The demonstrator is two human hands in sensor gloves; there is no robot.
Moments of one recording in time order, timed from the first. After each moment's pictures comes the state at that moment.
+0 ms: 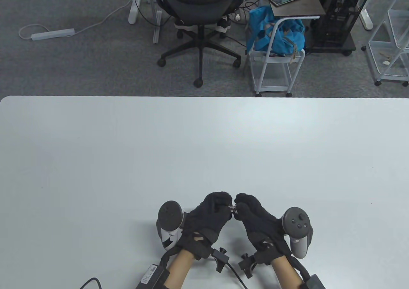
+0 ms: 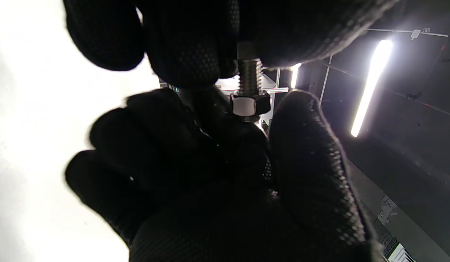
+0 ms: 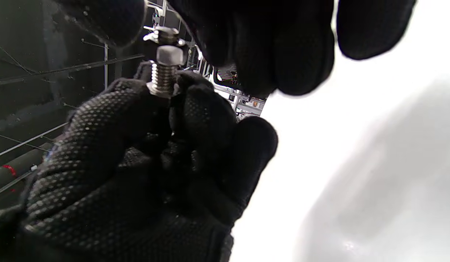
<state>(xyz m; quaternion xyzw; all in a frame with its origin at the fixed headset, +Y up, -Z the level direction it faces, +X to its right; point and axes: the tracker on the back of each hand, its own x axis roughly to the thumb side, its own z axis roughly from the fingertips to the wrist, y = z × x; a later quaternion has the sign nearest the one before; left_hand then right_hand) -0.076 -0.753 -0.211 -0.06 -0.12 0.69 0.71 0.150 -0.744 -0.194 0.06 0.04 0.78 0.62</state>
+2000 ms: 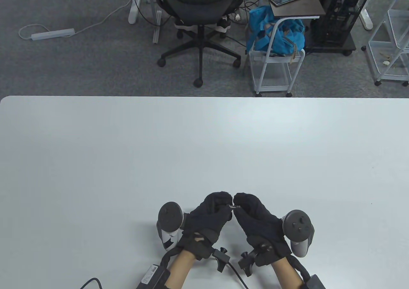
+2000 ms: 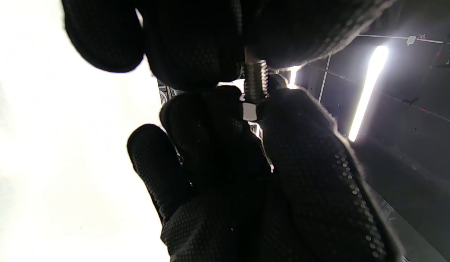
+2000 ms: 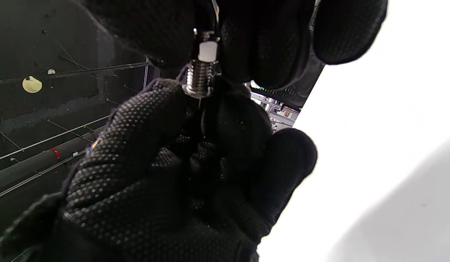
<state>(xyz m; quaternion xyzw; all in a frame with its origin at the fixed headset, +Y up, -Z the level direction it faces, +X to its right) -0.075 -0.753 -0.208 -0.05 -0.11 0.69 0.71 0.148 -0.730 -0.192 0.12 -0.03 0.78 0.61</state>
